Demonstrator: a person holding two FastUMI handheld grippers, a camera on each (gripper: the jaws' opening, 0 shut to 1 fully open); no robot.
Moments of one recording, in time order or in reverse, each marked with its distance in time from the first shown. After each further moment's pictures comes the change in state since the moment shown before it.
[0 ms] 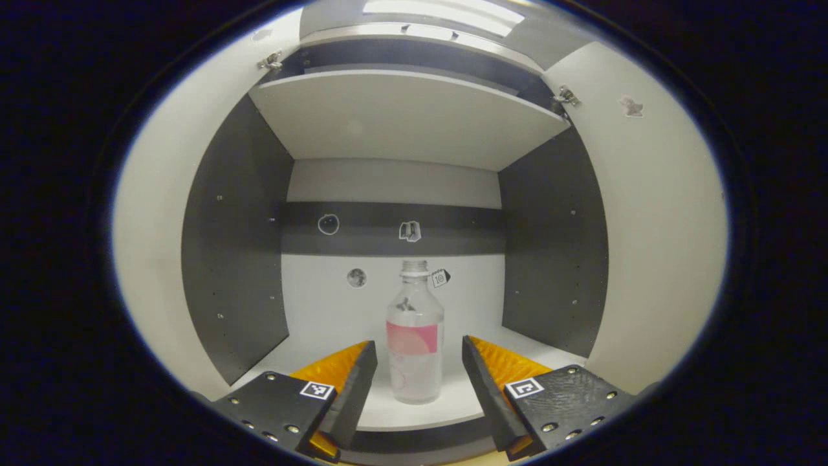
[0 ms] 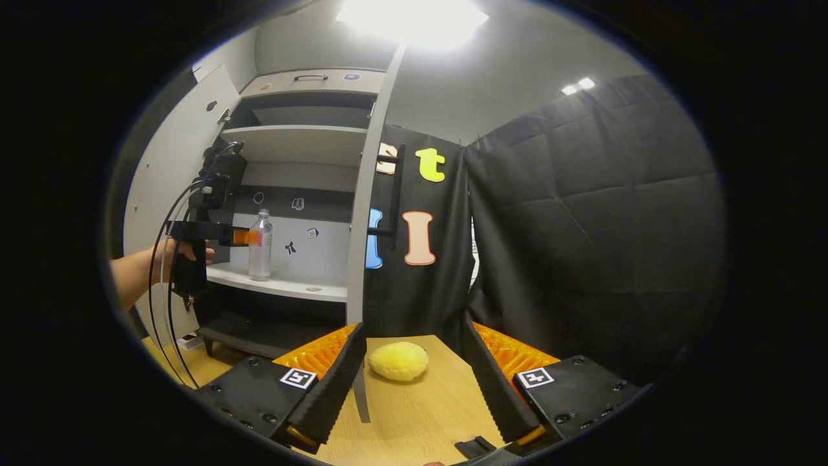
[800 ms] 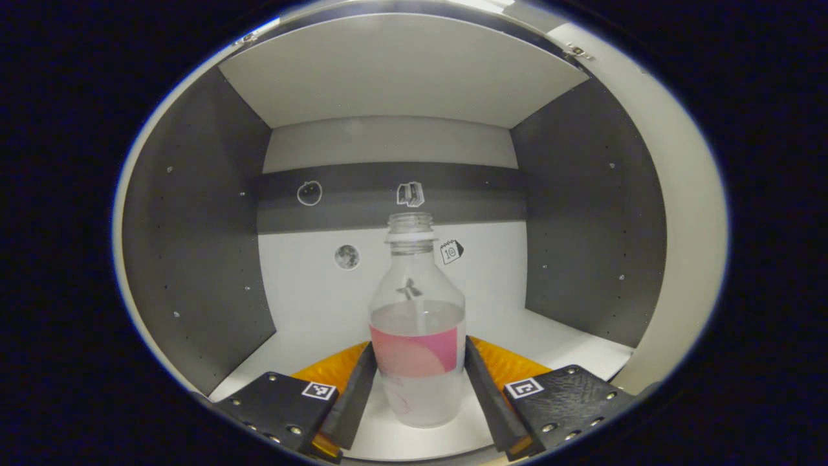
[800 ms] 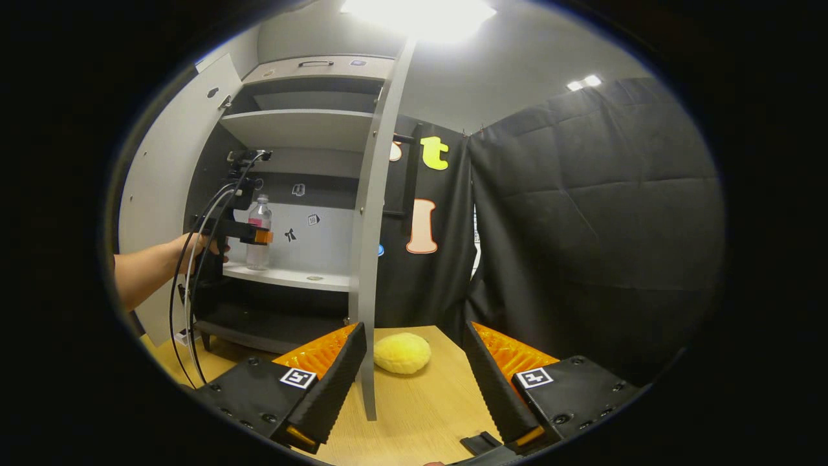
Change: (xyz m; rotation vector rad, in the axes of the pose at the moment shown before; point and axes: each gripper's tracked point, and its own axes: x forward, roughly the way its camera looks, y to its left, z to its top) left arm 0.068 0.007 -0.036 0.030 0.103 0.013; right arm 0.010 0.014 -0.010 -0.021 0.048 0.001
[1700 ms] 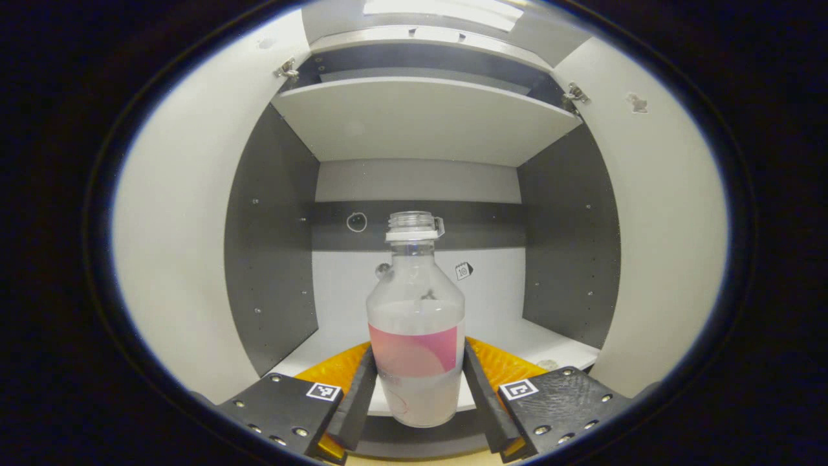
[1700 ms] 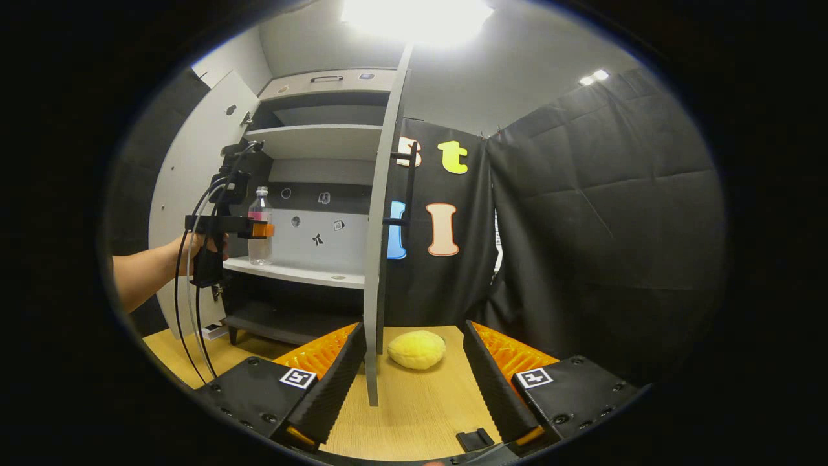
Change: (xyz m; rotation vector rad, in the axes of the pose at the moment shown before) left arm -0.103 0.015 0.026 -0.020 -0.091 0.103; right arm -0.042 -0.020 0.000 0.028 -0.019 0.151
